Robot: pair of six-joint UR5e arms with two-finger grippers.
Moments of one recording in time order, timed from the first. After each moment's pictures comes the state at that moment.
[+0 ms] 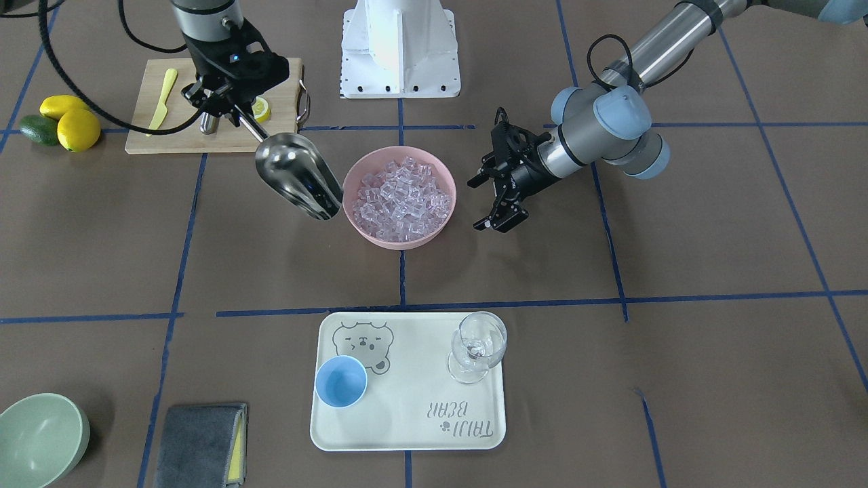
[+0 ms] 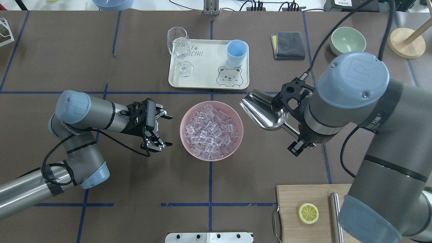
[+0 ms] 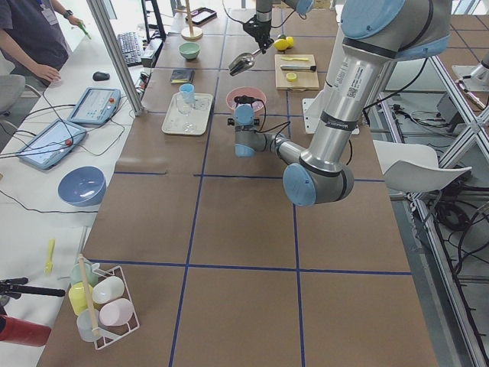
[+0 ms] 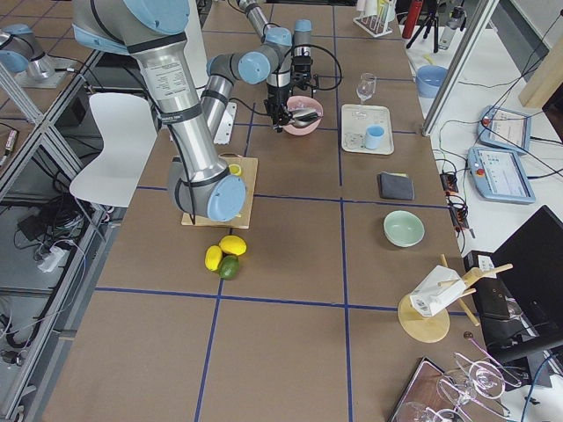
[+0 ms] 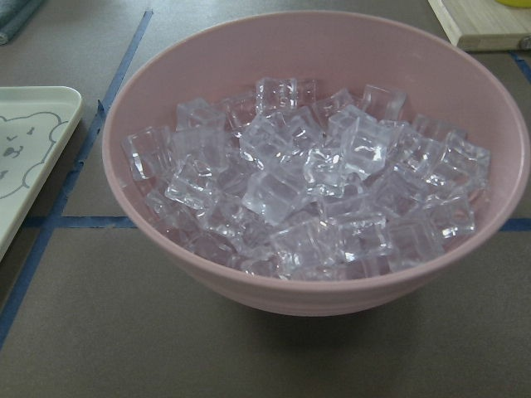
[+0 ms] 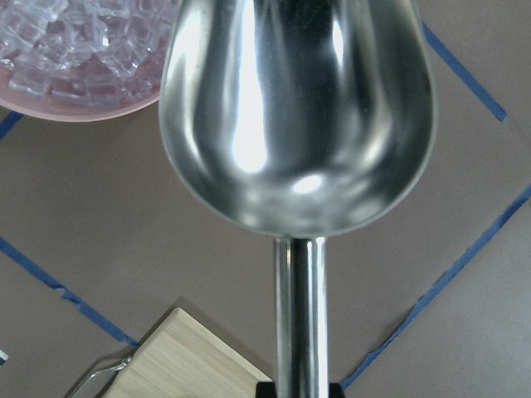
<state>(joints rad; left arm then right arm) -0.59 -2.01 -1.41 -2.78 -2.09 0.07 0.58 -1.02 2.23 -2.28 1.90 0.34</state>
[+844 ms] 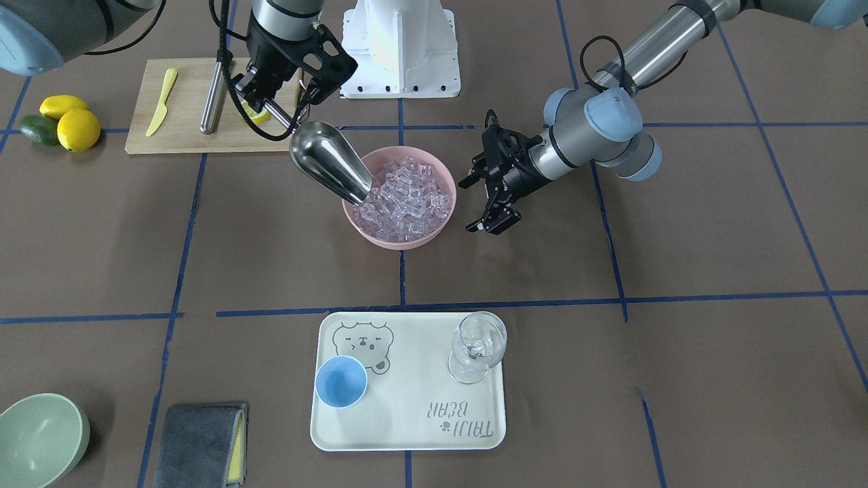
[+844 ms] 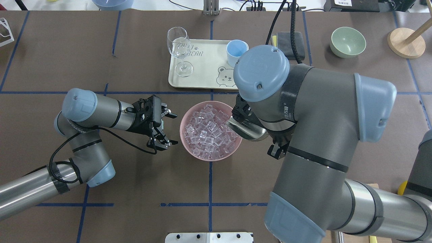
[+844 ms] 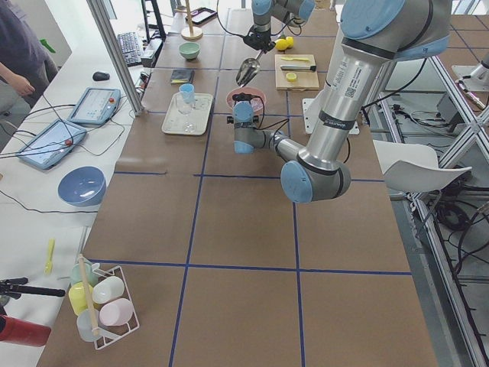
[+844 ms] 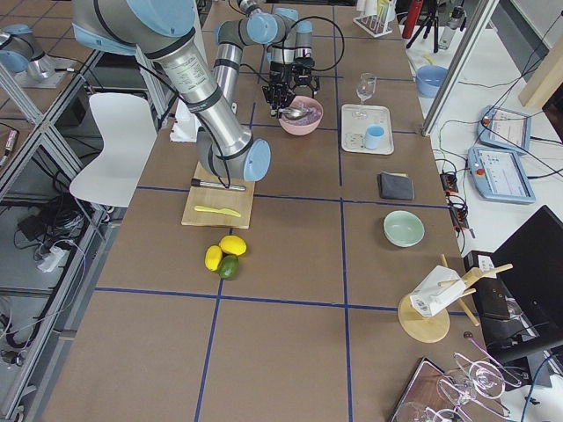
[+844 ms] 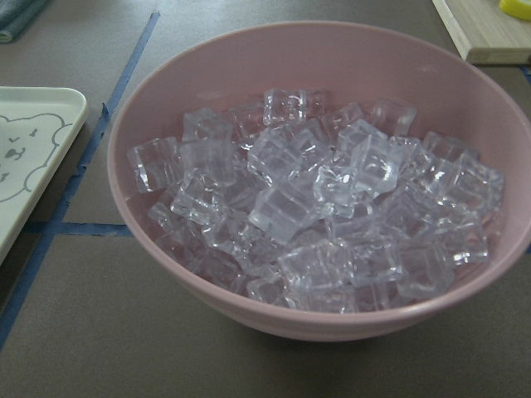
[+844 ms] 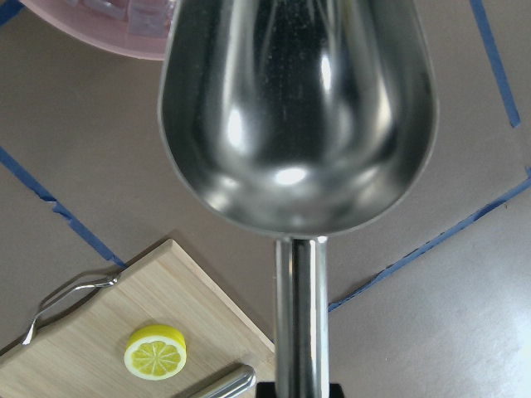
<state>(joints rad) -0.59 -2.05 -1.39 -2.77 -2.09 0.00 0.51 -0.76 2.05 -2.61 1.80 0.09</state>
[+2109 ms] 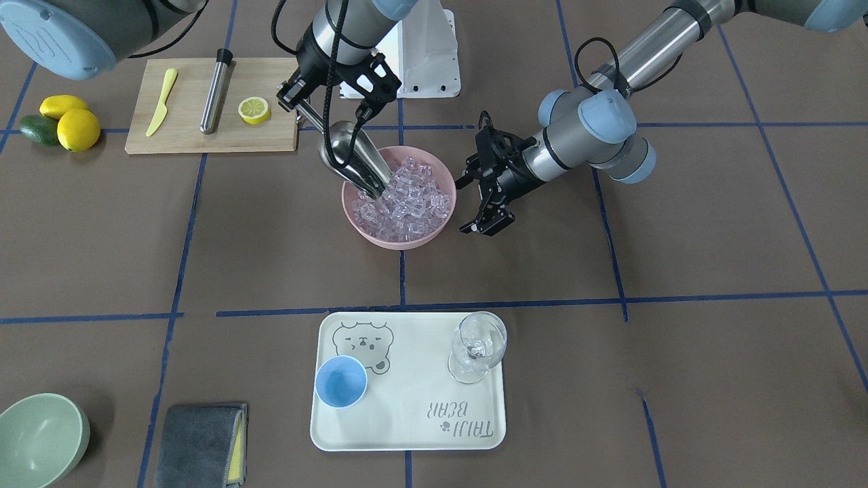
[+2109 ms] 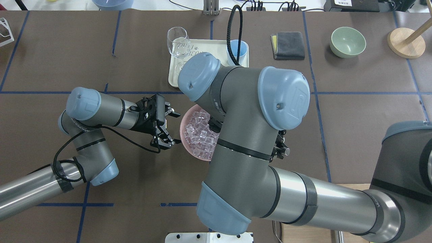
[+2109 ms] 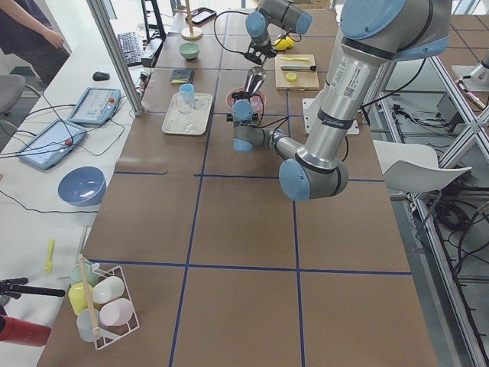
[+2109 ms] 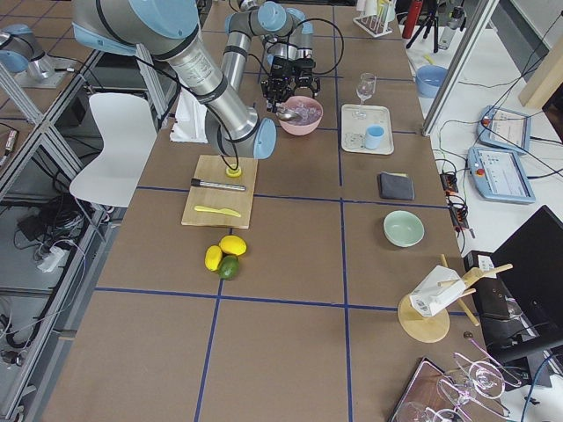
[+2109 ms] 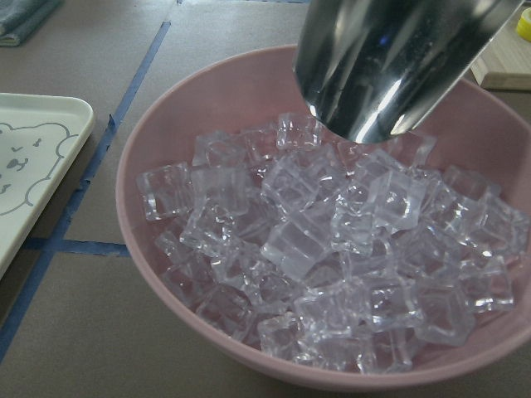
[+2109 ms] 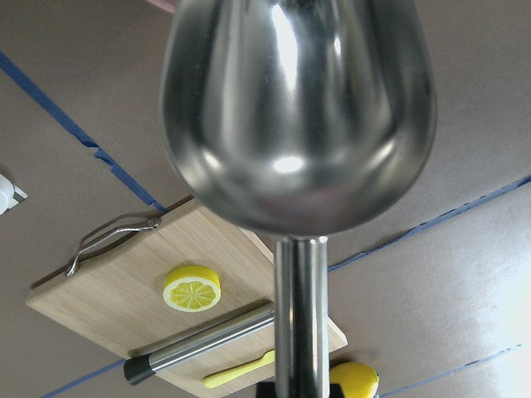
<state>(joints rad) -0.59 -2.06 -1.38 -2.77 -2.09 -0.01 0.47 -0.58 1.80 -2.80 1.82 0.01</state>
